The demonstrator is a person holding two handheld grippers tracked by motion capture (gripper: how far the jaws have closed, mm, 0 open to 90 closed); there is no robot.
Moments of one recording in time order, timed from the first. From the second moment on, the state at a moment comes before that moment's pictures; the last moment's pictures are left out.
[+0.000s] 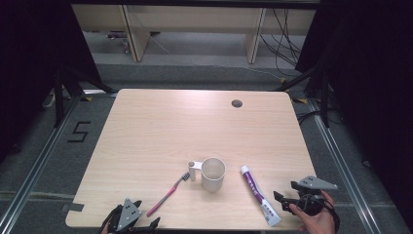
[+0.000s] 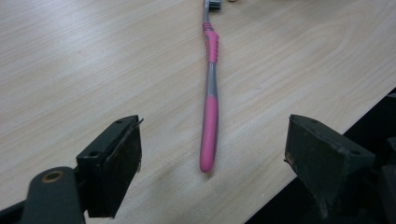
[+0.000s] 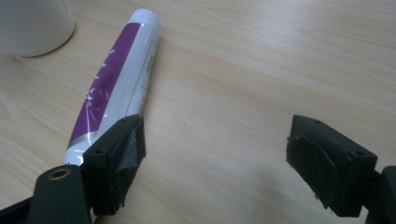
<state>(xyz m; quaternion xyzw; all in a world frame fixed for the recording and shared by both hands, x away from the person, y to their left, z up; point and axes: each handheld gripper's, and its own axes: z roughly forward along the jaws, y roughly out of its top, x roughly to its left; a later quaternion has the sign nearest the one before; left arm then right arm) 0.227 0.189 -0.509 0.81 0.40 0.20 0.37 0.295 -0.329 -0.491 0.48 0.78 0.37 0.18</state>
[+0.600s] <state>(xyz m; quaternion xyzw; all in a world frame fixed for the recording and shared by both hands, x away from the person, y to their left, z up) 0.228 0.192 -0.507 0.80 0.41 0.20 0.38 0.297 -0.332 -0.492 0.48 0.78 0.37 0.18</state>
